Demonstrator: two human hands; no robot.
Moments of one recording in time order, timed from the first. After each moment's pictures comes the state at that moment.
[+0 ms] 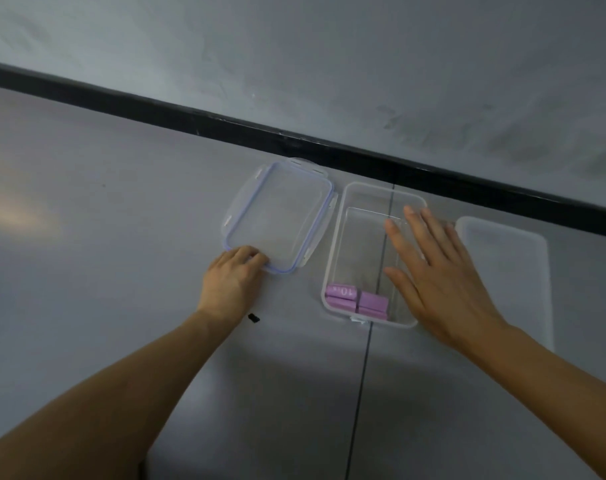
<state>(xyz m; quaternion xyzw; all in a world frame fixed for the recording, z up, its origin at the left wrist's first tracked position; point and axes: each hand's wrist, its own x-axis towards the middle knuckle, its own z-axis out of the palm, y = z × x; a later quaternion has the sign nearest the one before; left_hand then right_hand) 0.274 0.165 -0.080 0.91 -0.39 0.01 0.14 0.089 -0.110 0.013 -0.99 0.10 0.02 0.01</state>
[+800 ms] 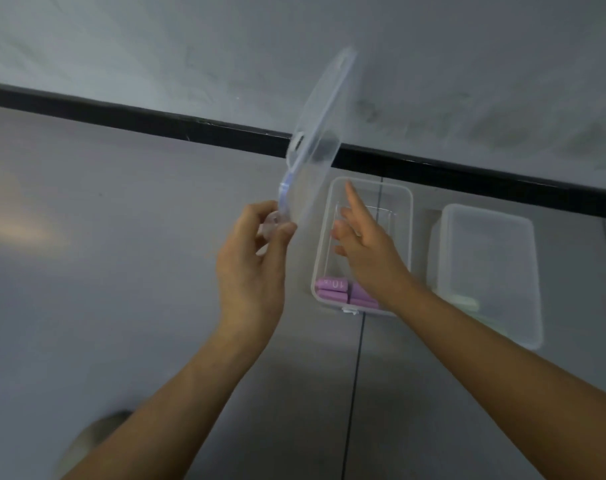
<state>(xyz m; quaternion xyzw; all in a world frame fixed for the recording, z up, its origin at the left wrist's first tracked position) 0.197 0.098 0.062 0.80 -0.14 -0.06 0.59 0.145 -0.055 0.023 -0.76 0.23 -0.05 0.60</state>
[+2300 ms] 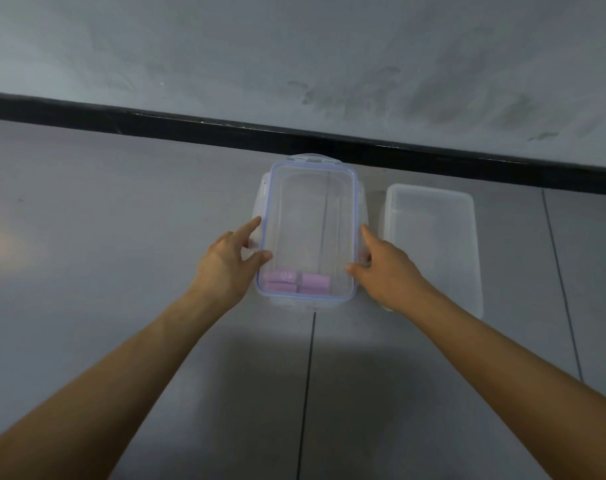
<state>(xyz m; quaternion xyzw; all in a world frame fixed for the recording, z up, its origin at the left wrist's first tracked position) 0.227 0.065 -0.033 0.90 -0.24 -0.22 0.30 0.066 -0.132 0.003 -0.86 0.34 0.15 0.35</state>
